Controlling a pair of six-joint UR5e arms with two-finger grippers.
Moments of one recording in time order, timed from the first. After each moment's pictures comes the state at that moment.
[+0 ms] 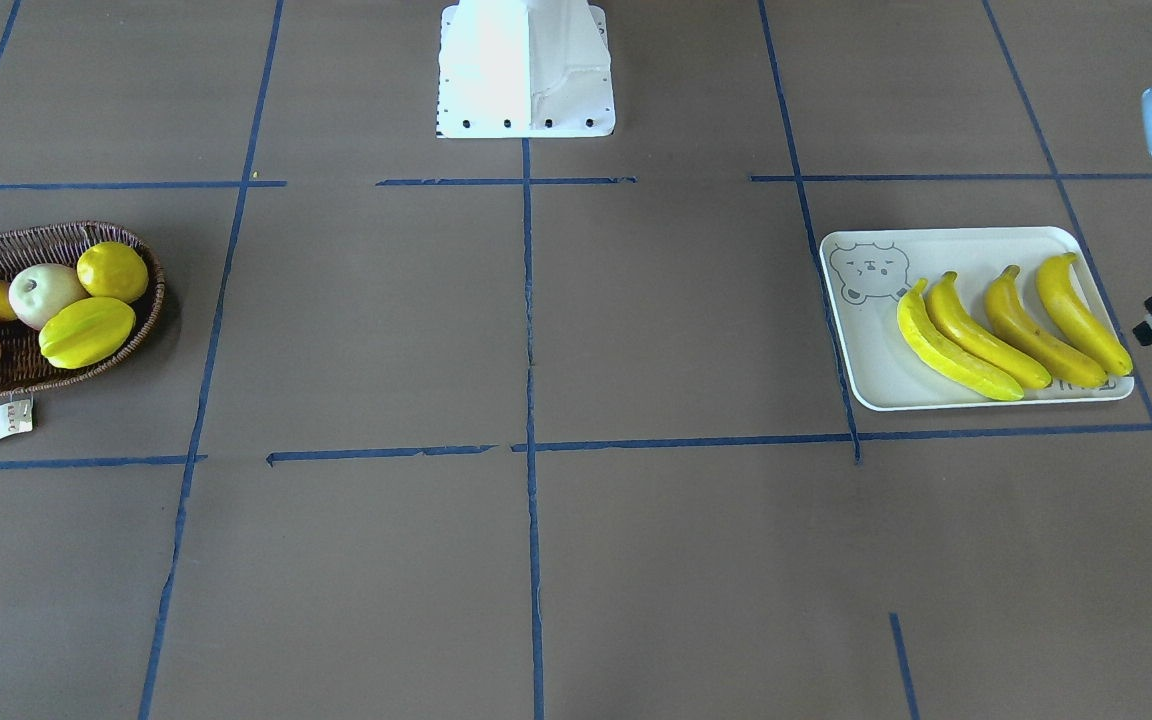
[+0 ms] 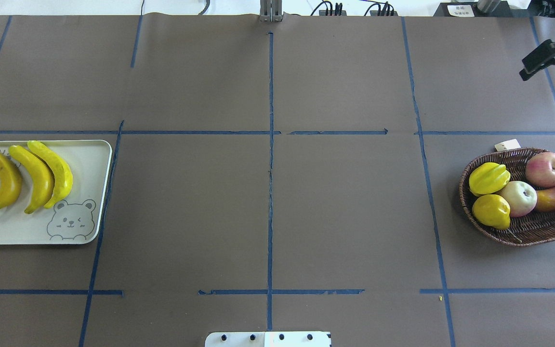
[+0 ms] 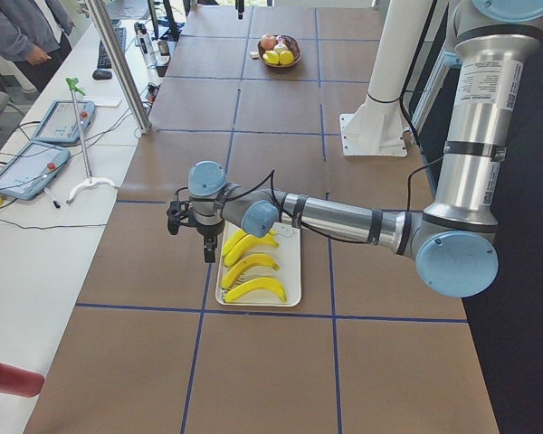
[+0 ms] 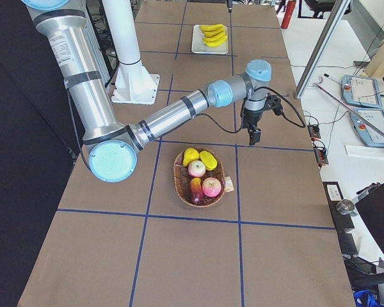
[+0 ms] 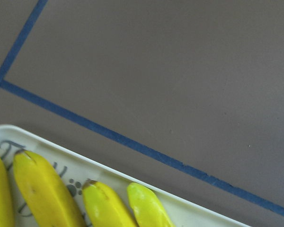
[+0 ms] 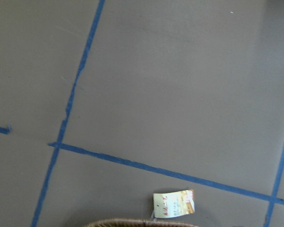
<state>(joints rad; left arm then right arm) -1.38 -1.66 -1.63 -1.80 -2.33 -0.39 1.33 -1.28 1.75 -1.74 2.27 0.10</state>
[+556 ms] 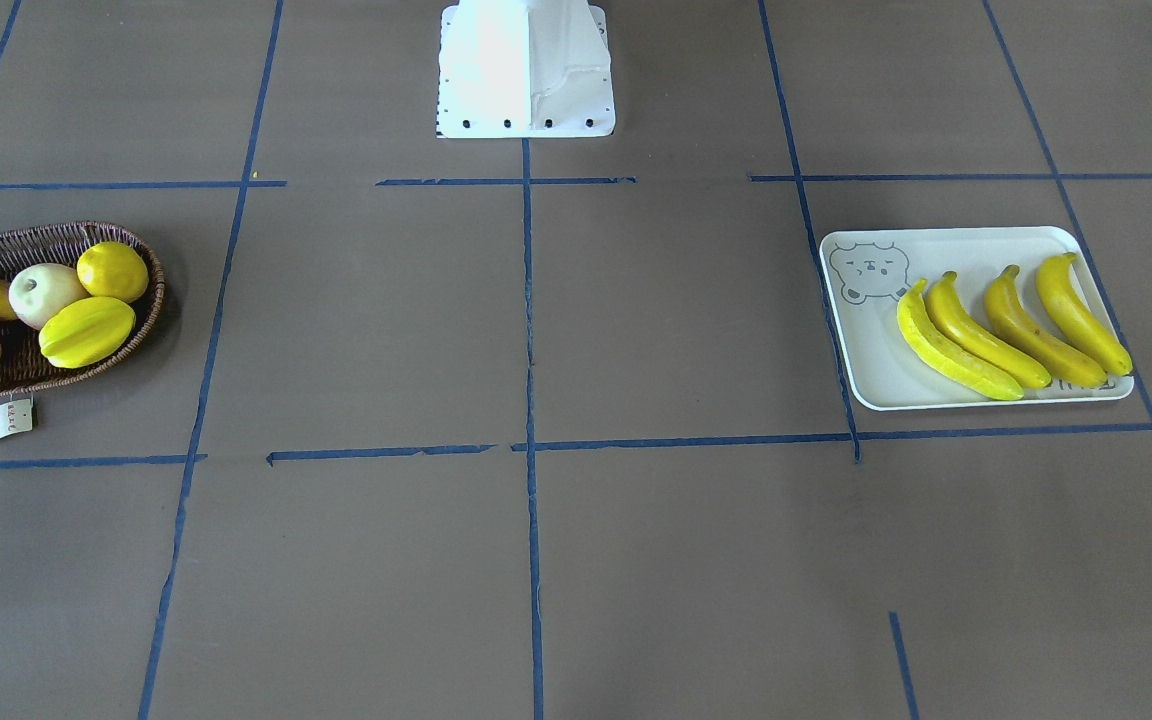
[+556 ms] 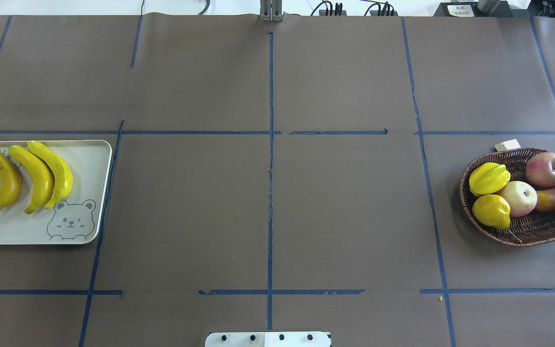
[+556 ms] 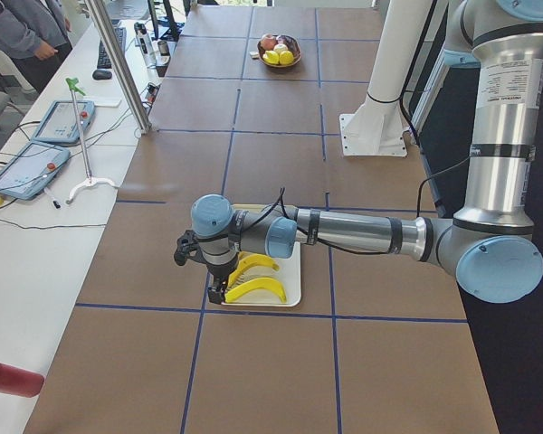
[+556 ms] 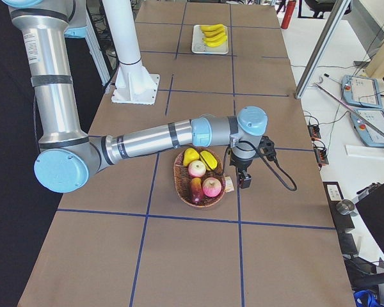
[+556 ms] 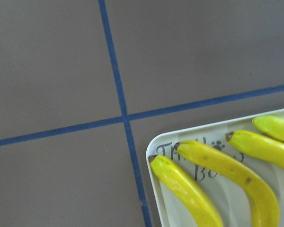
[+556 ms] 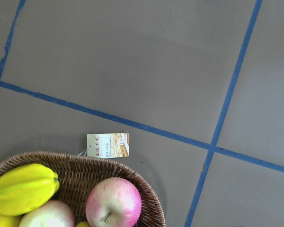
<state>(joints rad) -1.49 -1.55 -1.63 -1.64 -2.35 0.08 1.50 -1.47 1.71 -1.74 2.36 -0.18</state>
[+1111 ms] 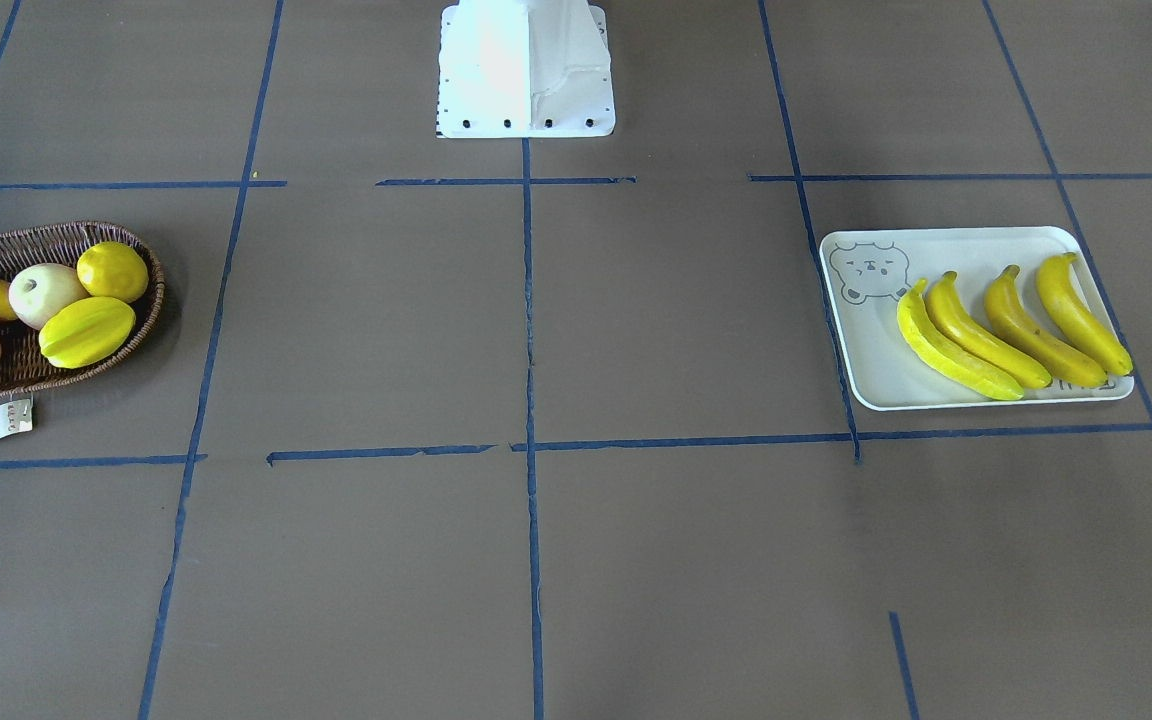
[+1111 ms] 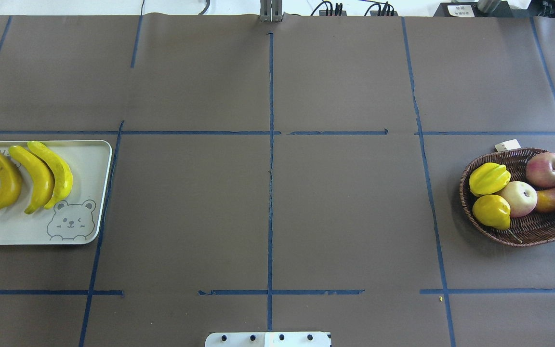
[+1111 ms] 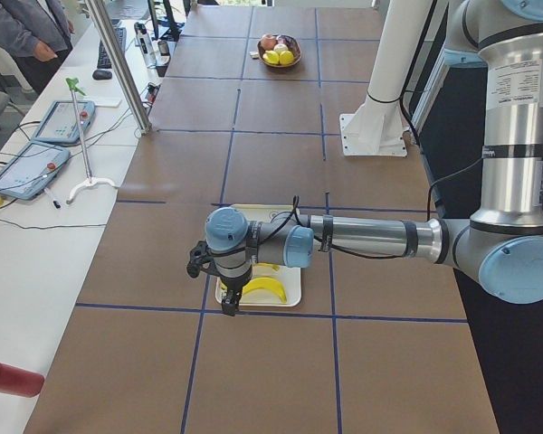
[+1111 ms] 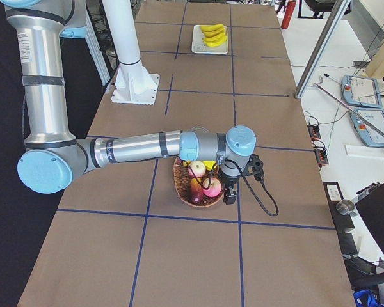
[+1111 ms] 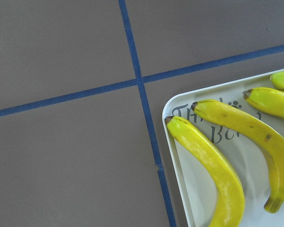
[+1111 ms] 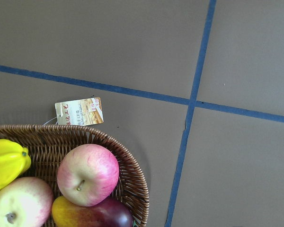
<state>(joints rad) -1.52 -1.50 -1.67 -1.60 -2.36 0.13 1.52 -1.53 1.70 -1.74 2.36 -0.14</state>
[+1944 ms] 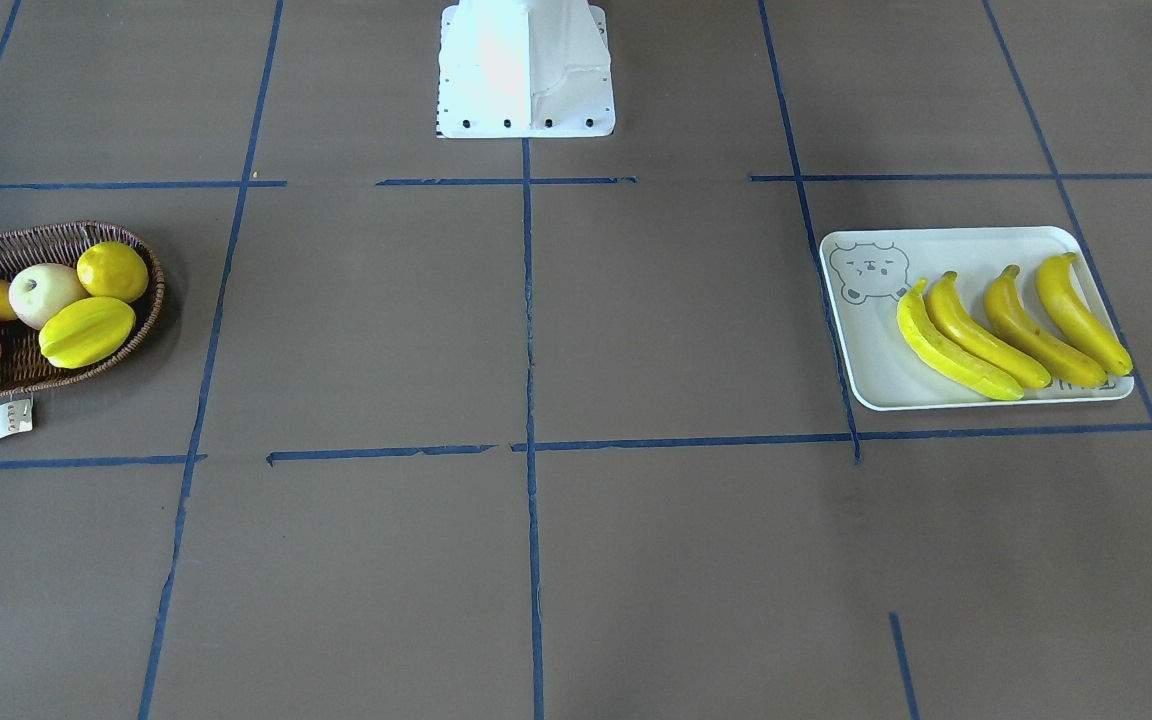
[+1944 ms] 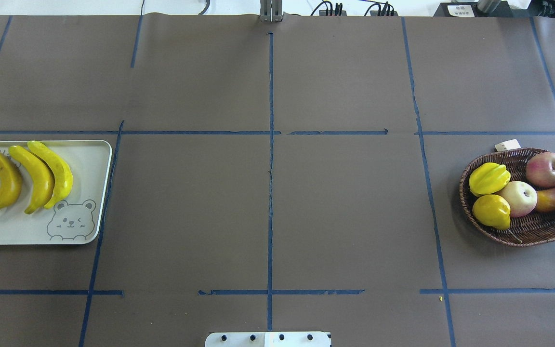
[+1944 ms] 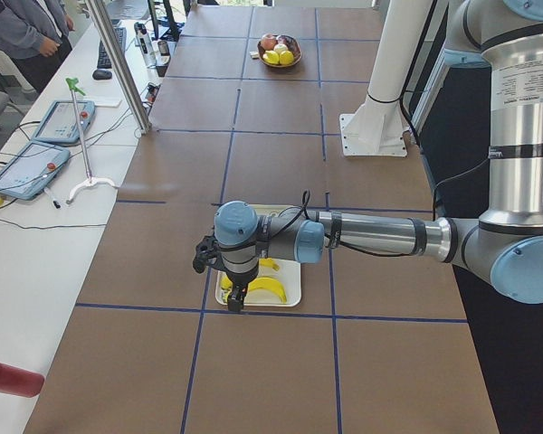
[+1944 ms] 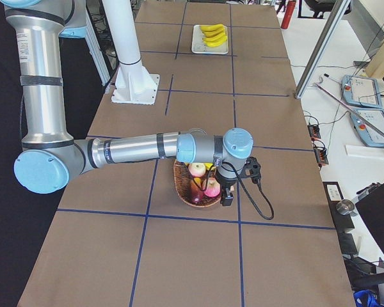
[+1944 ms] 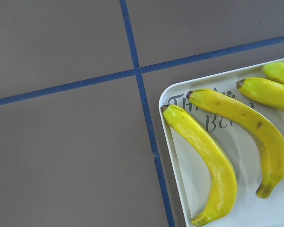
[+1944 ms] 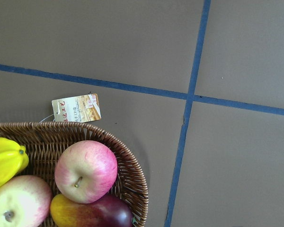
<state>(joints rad) -1.53 -1.47 -1.73 -1.60 -2.36 0.14 1.52 -1.55 1.70 -1.72 2.36 -0.12</state>
